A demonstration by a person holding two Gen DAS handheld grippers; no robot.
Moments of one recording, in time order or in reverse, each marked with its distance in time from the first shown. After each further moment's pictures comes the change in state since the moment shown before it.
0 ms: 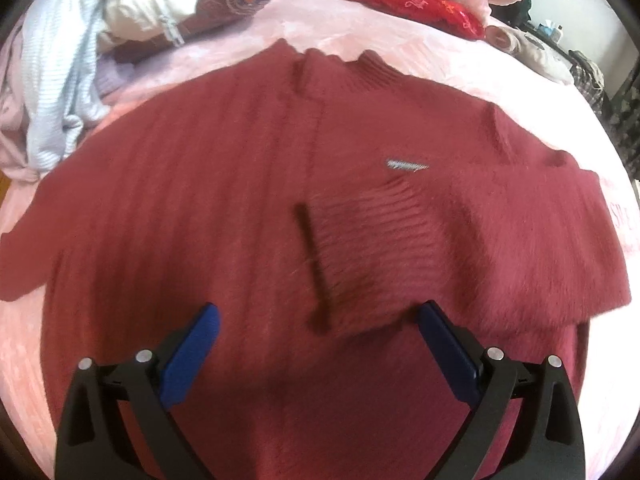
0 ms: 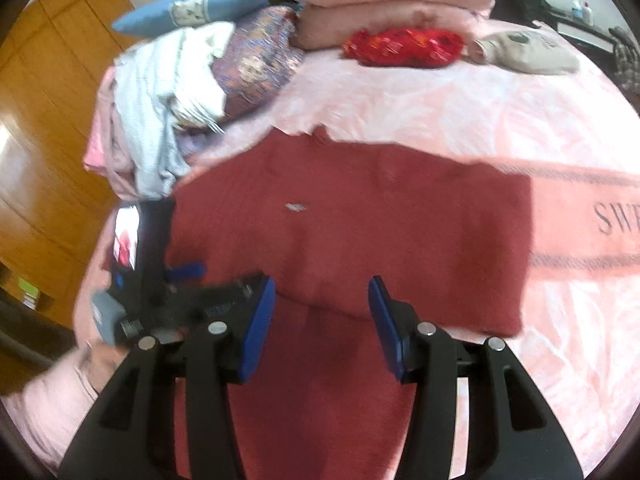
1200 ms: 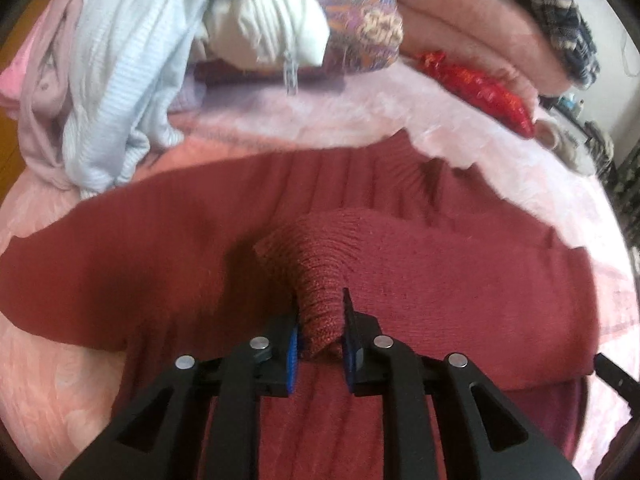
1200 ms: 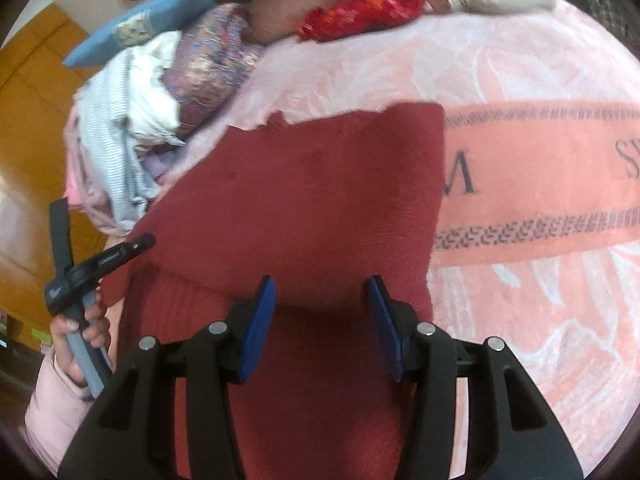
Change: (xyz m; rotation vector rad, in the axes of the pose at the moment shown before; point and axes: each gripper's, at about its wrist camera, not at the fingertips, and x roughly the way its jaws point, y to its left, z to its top) left arm -0.011 0.134 0.036 -0.135 -0.154 -0.014; right arm 0.058 -0.042 0.000 0.196 0.026 0.020
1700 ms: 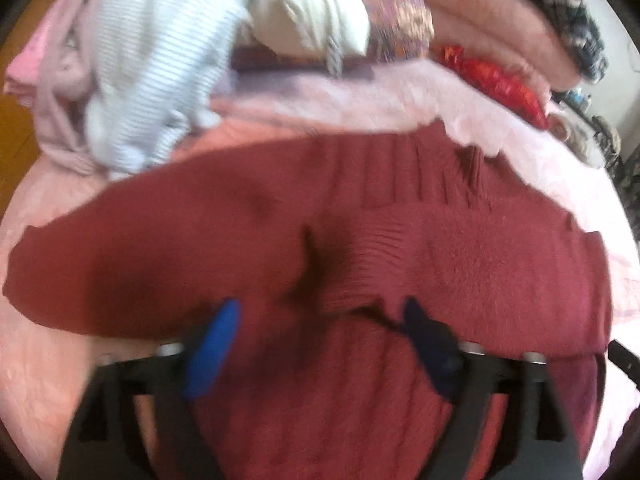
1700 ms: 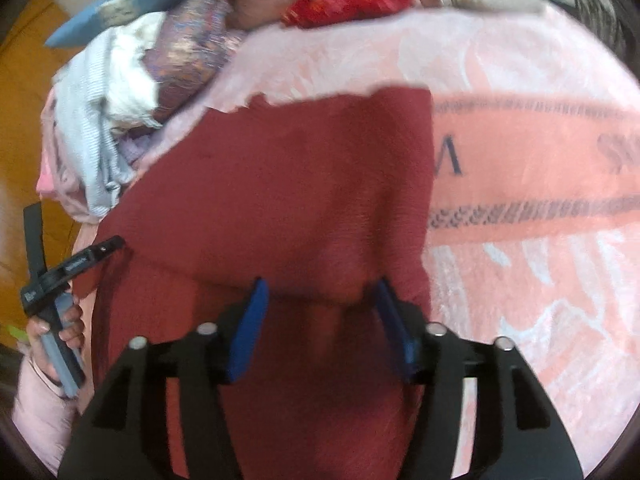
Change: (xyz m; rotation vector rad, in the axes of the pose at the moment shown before) left arm -0.017 0.050 -0.020 -0.003 -0.001 0.009; right arm -0.006 0.027 -0.013 -0.057 -0.001 -0.113
